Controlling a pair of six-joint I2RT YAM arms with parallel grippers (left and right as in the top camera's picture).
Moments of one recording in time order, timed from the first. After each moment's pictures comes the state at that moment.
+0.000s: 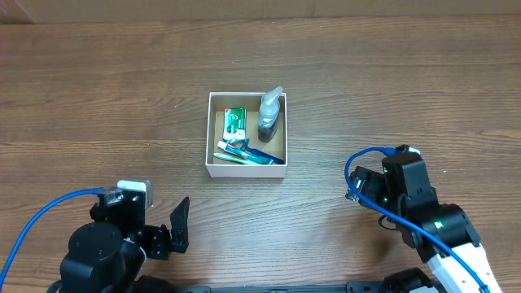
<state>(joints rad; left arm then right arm) -0.31 0.49 1.00 -1.10 -0.07 -0.19 0.29 0.90 0.72 -0.87 0.09 0.58</state>
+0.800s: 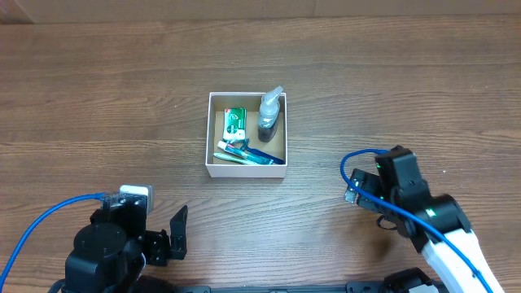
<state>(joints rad) -0.31 0.49 1.00 -1.18 -0.08 -0.19 0.28 0.92 0.72 -0.88 0.10 0.59</state>
